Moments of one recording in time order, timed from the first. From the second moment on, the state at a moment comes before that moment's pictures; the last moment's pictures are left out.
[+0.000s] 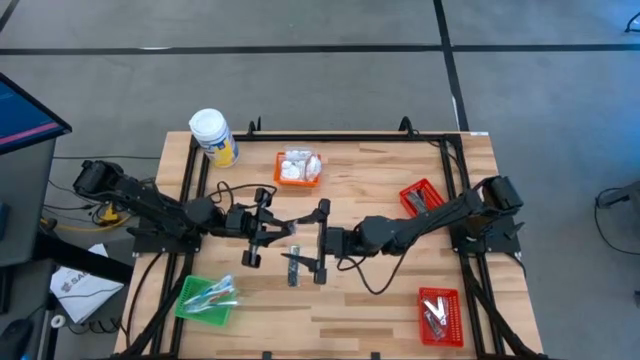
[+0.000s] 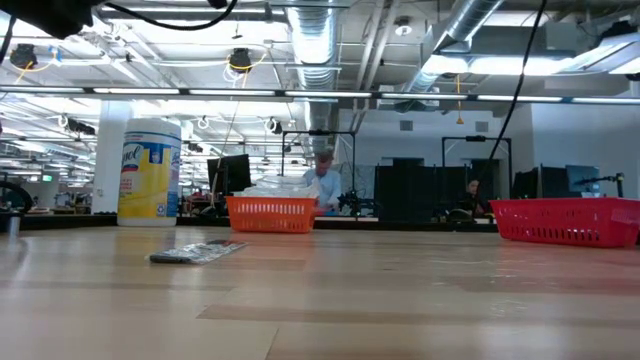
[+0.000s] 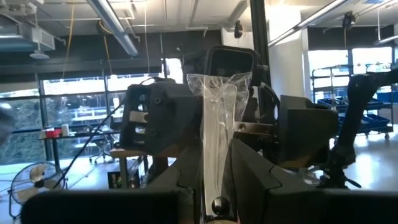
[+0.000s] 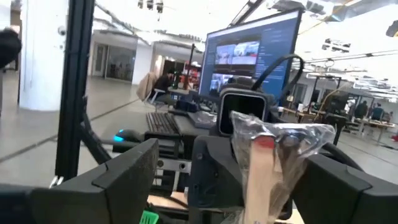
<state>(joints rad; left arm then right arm) -0.26 1.18 0.46 1.08 -0.13 0.13 0.32 1.79 1.25 0.76 0.31 -0.24</state>
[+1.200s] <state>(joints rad) -0.27 1.17 0.46 0.98 -0.15 0.18 0.38 1.74 1.25 0.67 0.59 -0.40</state>
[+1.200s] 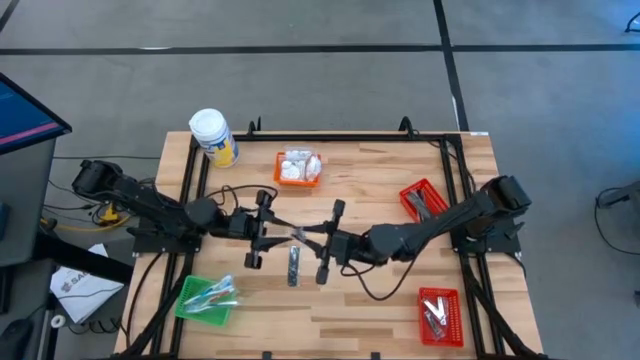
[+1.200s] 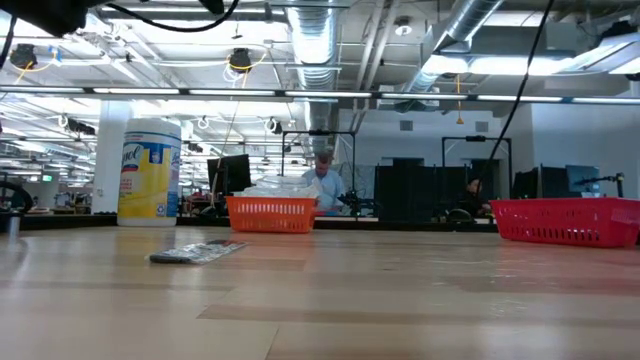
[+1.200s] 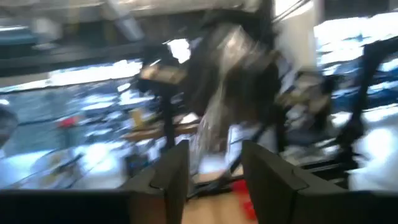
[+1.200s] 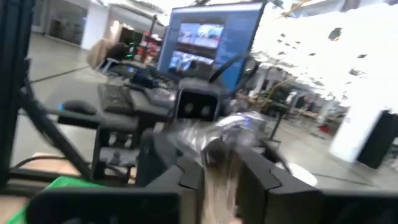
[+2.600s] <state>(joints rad) -0.28 0.96 0.46 0.71 -0.54 0.18 0.77 1.45 1.23 -1.22 0.41 1.60</state>
